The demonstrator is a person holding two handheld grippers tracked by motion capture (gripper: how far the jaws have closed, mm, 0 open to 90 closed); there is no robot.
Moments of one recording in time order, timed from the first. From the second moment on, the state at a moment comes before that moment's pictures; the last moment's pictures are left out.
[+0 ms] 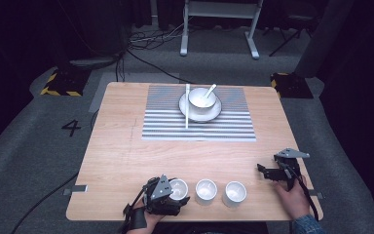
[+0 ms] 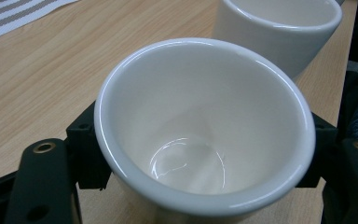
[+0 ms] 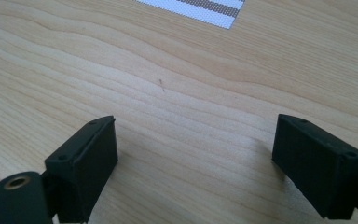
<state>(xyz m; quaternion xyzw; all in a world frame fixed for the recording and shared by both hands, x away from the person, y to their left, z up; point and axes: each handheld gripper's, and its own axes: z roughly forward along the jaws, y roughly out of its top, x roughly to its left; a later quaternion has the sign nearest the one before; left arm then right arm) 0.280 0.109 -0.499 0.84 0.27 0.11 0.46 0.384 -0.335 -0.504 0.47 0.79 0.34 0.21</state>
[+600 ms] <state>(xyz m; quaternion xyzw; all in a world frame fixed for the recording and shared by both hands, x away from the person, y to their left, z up) 0.282 0.114 -0.471 0.84 0.27 0.10 0.45 0.384 -0.335 -0.504 0.47 0.79 0.34 0.21</state>
